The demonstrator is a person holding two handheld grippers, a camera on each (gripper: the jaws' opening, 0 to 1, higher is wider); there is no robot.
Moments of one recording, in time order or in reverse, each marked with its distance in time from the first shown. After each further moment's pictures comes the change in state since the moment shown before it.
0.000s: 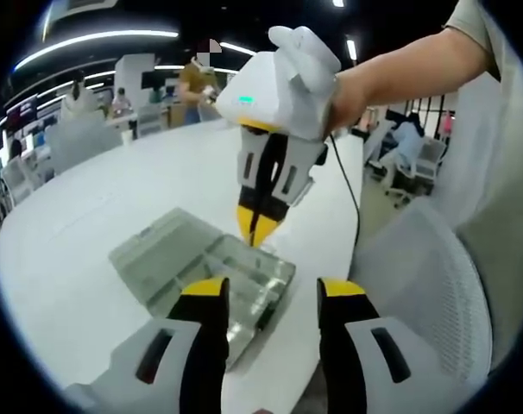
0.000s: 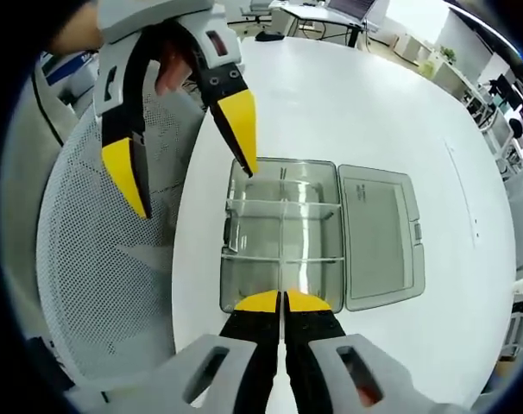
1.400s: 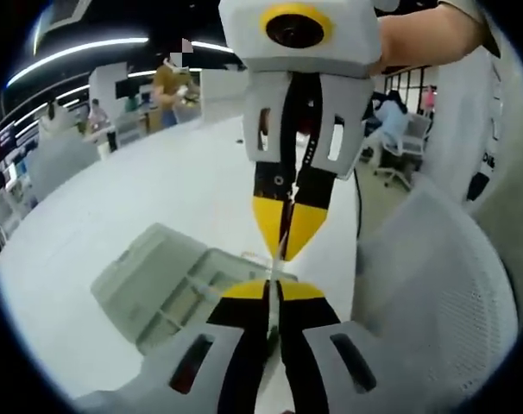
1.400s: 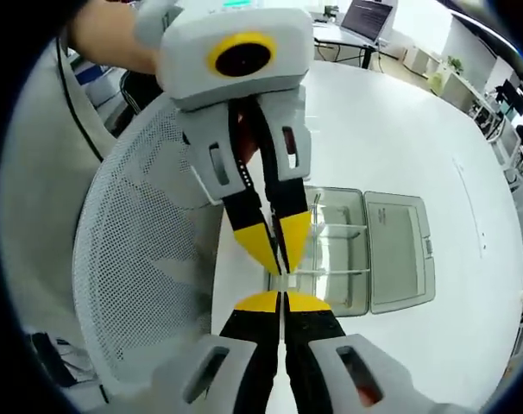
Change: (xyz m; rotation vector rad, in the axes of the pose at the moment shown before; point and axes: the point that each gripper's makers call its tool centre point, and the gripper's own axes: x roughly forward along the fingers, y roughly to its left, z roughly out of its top) left arm 0.043 -0.005 0.001 0.132 0.040 -0.080; right arm -0.034 0.042 0.018 -0.012 -0.103 0.078
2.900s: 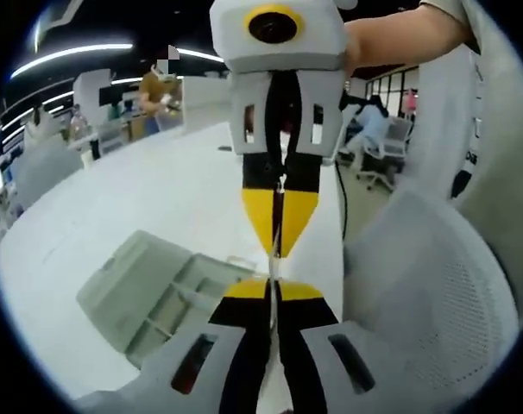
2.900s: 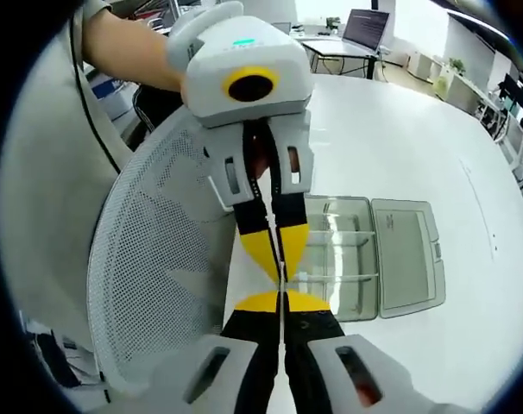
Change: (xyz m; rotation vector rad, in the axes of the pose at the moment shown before) left arm 0.003 -0.006 0.000 0.008 -0.031 -0.070; right arm -0.005 0.002 0.004 0.026 -0.076 0.067
